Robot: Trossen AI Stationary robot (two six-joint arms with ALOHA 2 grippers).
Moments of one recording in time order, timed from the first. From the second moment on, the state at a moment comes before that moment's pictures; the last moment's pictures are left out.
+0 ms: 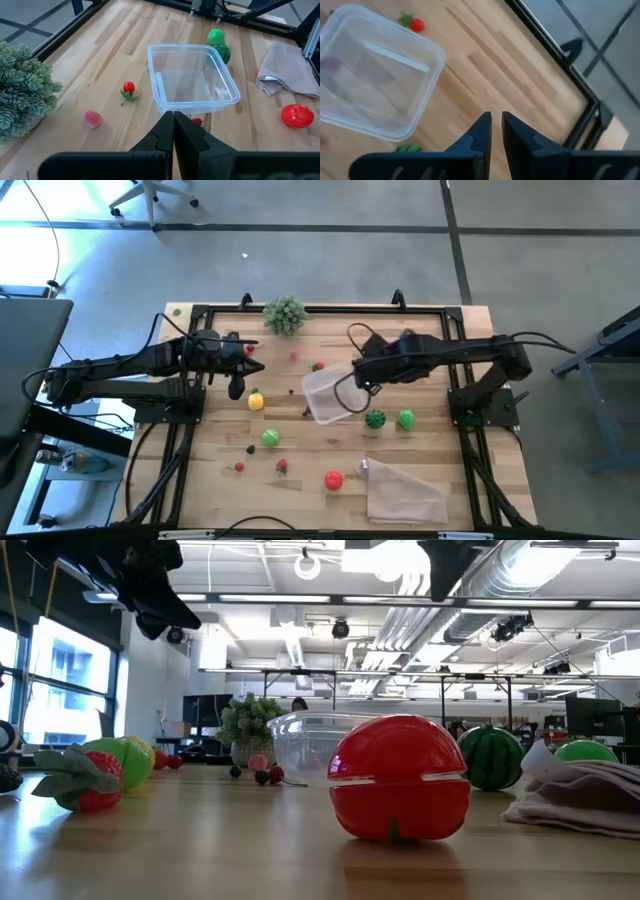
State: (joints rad) left arm 0.37 0.71 0.59 -0.41 0.09 -0.11; right arm 0.12 1.67 1.76 -1.57 0.55 0.84
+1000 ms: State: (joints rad) left arm 0.37 0.71 0.59 -0.41 0.09 -0.11; right arm 0.26 1.42 1.07 -1.37 0.13 1.30
